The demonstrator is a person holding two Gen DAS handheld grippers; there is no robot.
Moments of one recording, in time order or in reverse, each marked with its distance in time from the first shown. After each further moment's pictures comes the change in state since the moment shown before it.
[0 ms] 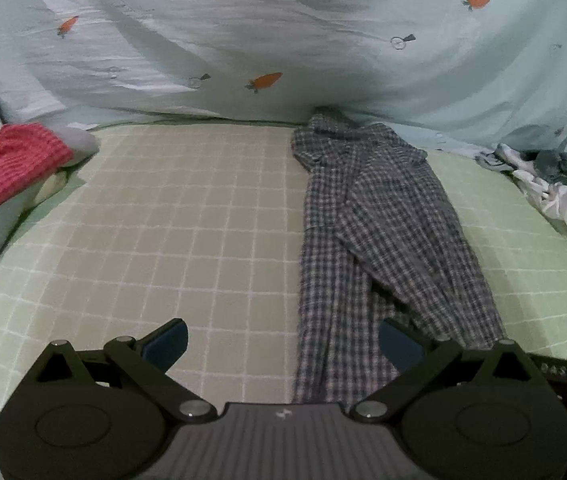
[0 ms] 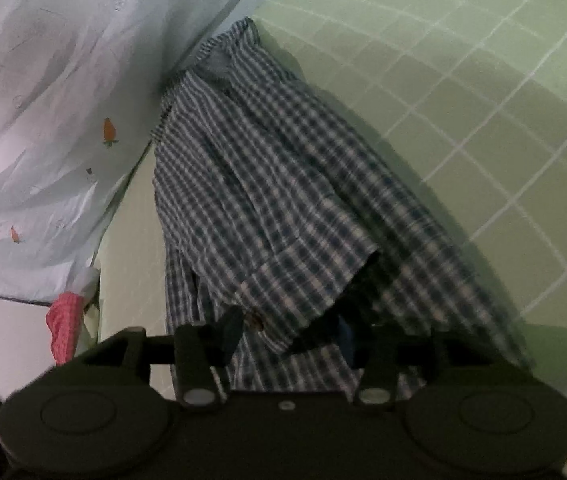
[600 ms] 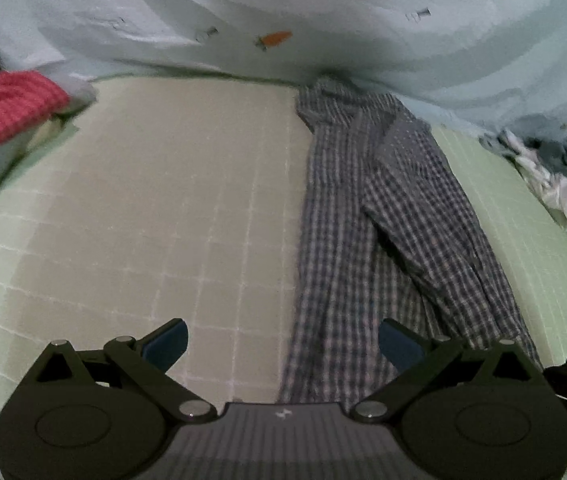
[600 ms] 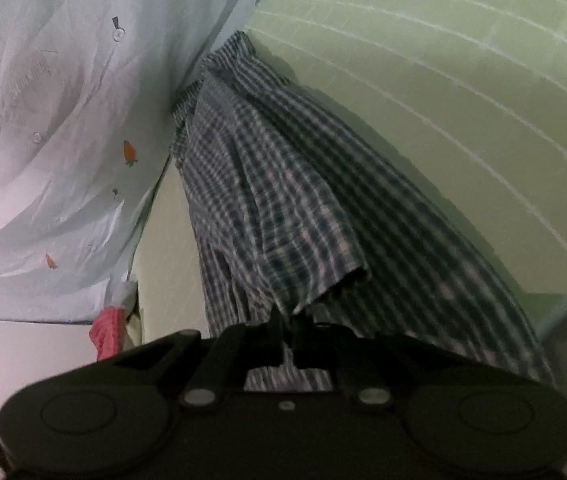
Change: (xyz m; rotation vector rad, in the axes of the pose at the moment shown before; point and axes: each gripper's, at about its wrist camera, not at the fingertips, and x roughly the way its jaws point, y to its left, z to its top) left arm 0.022 0.007 -0.022 -0.051 0.120 -0.072; right arm -0.043 -0.019 -0.019 0.130 0.014 0.094
